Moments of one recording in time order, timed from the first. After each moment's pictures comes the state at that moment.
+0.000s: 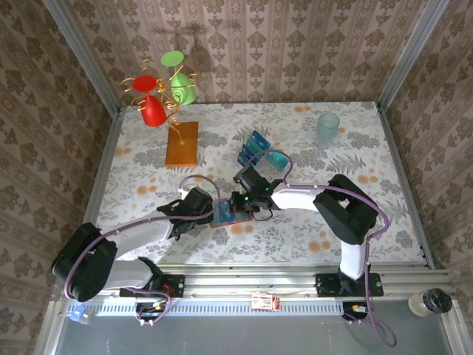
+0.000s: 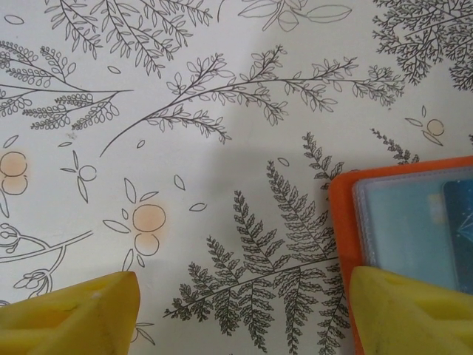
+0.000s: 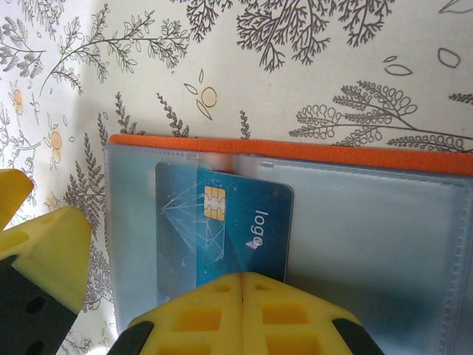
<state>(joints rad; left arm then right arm) -0.75 1.26 0.50 -0.30 -0.33 -0.69 0.78 1.88 1.05 -0.12 -0.27 0.76</state>
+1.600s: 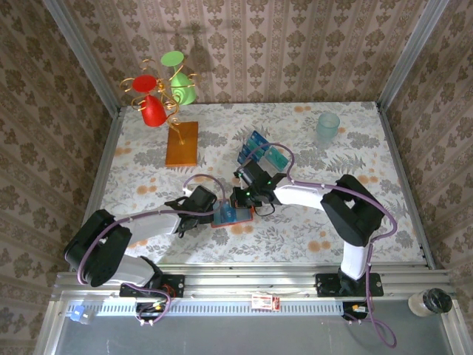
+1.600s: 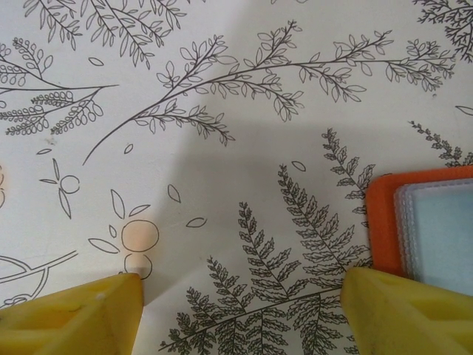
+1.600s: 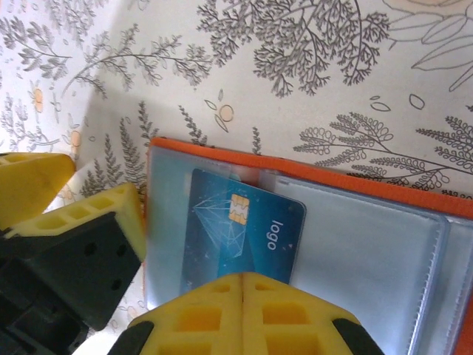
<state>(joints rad) -0.74 1.40 0.54 -0.28 -0.35 -0.66 0.76 1.85 1.10 -0.23 -0.27 0.68</state>
